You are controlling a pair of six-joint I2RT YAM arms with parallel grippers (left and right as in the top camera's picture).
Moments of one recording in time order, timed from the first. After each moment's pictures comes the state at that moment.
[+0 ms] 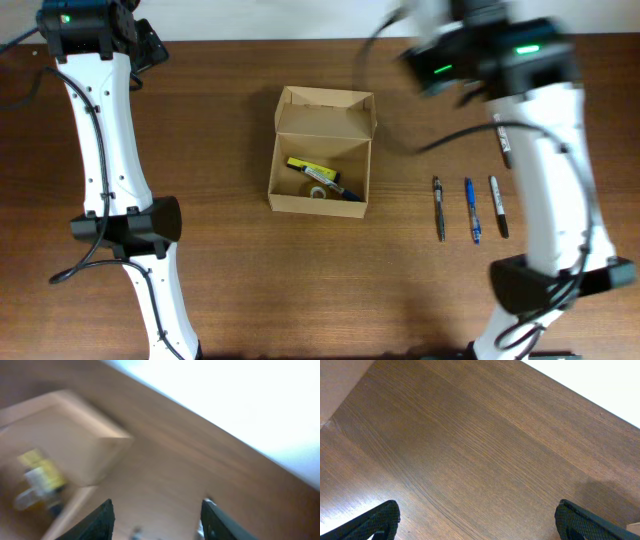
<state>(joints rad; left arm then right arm) 0.06 2.36 2.95 -1.68 -0.37 -0.46 0.17 1.93 2.40 -1.33 0.03 -0.34</state>
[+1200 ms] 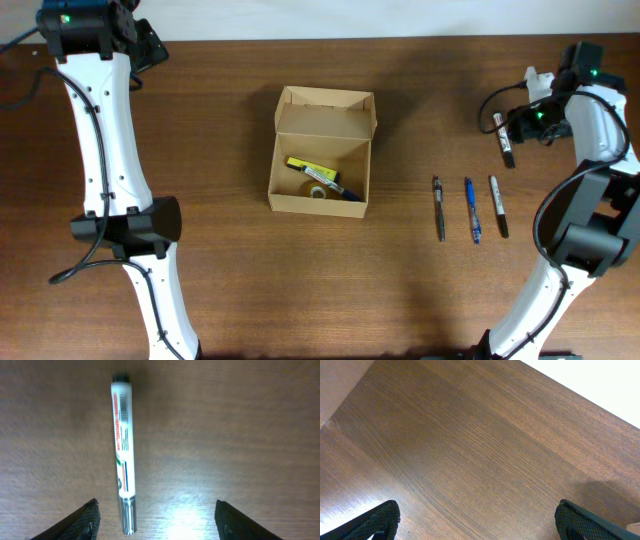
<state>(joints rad) 0.06 2.36 2.95 -1.68 -0.37 -0.46 -0.33 2.22 1.87 -0.97 0.00 -0.42</state>
